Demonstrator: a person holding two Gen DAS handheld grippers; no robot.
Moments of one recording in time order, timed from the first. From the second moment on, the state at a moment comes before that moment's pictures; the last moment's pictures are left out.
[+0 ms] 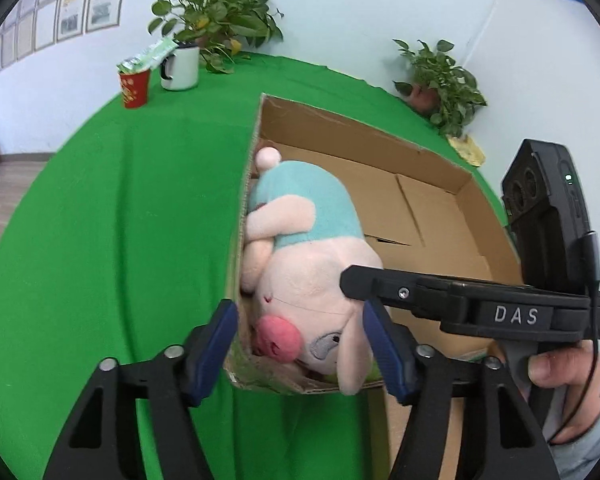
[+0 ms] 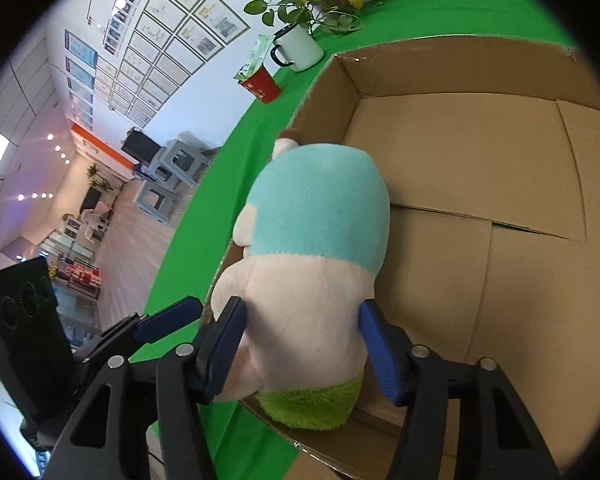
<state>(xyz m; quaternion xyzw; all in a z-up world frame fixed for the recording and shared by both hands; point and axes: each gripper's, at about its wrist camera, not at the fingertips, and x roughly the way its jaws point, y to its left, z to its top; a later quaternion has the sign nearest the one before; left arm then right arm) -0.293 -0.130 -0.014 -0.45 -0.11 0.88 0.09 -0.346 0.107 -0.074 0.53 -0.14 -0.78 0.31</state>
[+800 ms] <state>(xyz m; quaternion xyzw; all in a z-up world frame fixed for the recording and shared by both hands) -0.130 -0.044 0.066 -0.29 0.00 0.96 0.06 -0.185 0.208 -0.015 0.35 -0.04 -0.93 0.13</state>
